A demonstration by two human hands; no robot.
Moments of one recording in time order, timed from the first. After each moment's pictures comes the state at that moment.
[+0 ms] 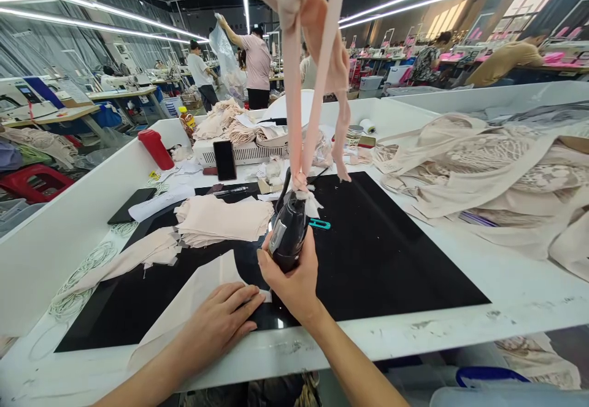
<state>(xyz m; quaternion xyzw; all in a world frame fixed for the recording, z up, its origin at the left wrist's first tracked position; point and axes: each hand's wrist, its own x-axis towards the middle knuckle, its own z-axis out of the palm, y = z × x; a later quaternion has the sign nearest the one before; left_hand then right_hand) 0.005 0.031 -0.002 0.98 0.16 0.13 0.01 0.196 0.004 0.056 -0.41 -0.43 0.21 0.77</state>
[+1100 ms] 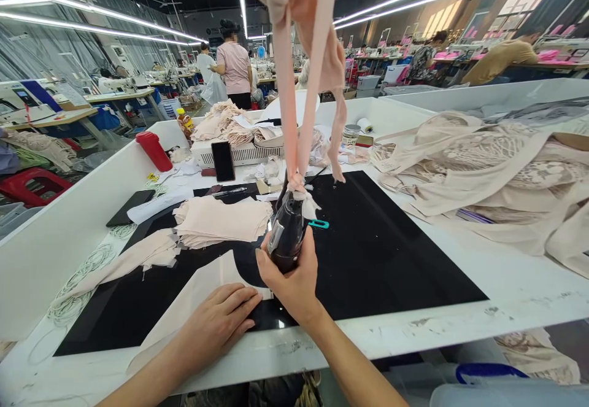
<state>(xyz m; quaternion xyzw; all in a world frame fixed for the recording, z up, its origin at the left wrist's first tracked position) 0.003 0.035 -0.006 0.98 0.14 0.15 0.00 0.195 0.002 0.060 -0.42 -0.43 0.19 0.78</state>
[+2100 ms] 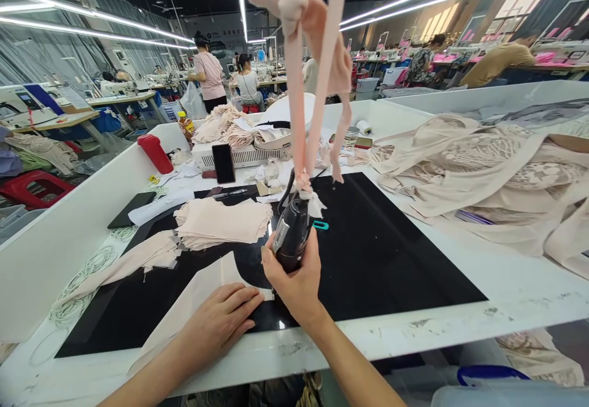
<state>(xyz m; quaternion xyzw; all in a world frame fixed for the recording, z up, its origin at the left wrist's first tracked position) 0.003 0.039 -0.006 0.98 0.13 0.14 0.04 0.195 0.001 0.058 -0.45 -0.41 0.19 0.77</state>
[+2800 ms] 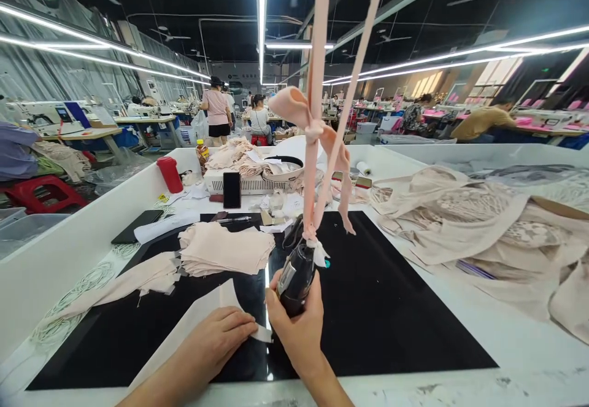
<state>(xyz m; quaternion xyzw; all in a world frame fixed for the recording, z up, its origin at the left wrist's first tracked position) 0.013 0.061 -0.021 0.96 0.14 0.21 0.10 0.199 -0.001 0.045 -0.45 -0.42 0.18 0.77</state>
